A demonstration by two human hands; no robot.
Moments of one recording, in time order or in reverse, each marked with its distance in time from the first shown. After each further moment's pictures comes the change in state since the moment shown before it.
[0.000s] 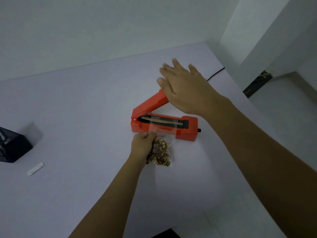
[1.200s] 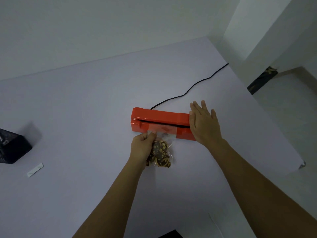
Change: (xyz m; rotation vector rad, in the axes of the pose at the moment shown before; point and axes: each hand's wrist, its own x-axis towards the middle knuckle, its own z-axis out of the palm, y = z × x) left_hand 0.002 -0.007 0.000 -0.028 -0.016 -0.015; right_hand -0.038 0.076 0.144 0.194 0.086 0.365
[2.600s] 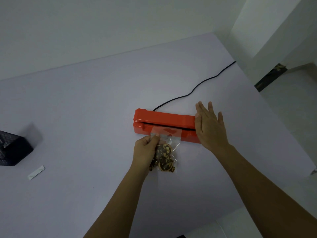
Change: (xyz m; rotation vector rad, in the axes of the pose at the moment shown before) left_hand -0.004 0.000 0.008 -0.040 -0.013 0.009; right_hand 0.001 0.011 0.007 0.068 0.033 -0.007
